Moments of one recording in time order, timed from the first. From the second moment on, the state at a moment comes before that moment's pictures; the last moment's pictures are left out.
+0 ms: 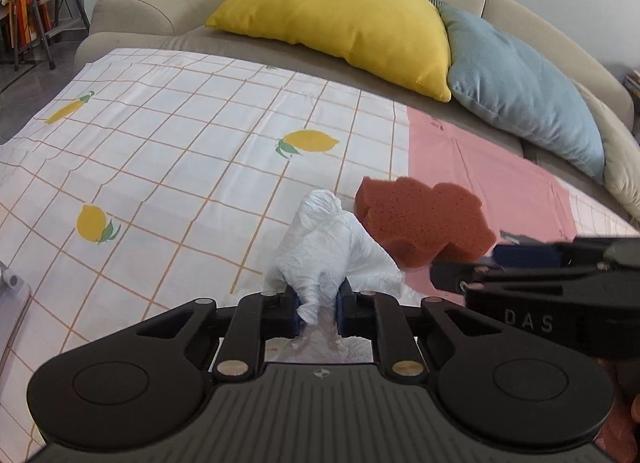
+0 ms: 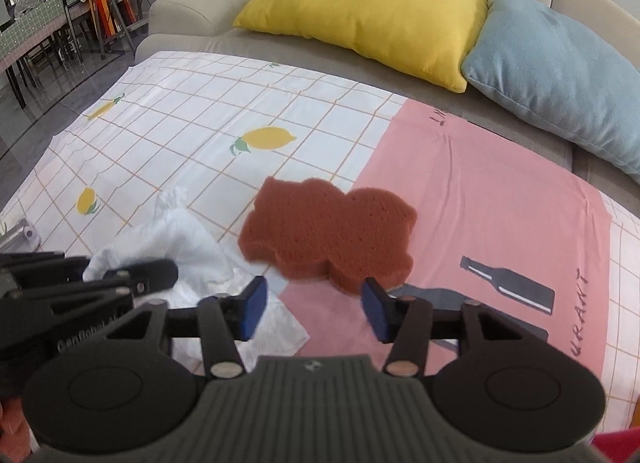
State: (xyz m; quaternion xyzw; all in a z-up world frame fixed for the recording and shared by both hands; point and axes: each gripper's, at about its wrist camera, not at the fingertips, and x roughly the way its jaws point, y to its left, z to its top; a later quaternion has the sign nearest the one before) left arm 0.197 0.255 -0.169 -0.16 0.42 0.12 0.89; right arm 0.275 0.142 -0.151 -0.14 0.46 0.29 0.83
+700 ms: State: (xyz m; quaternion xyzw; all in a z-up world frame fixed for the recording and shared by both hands) left arm 0.202 0.248 -0.185 -0.13 0.45 0.09 0.88; right arm 0.309 0.150 -0.186 -0.21 0.48 0.27 0.81
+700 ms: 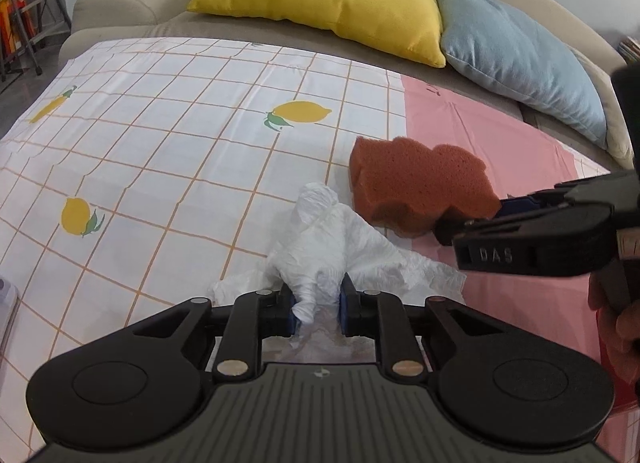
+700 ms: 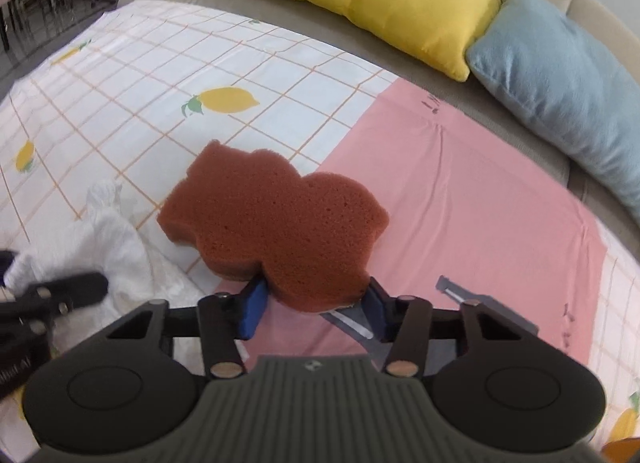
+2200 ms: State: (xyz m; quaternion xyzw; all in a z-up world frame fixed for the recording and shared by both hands) left arm 0.140 0.144 -0.172 0.05 0.45 0.02 0.89; right arm 0.220 0.061 -0.151 -0.12 0.52 0.24 0.81
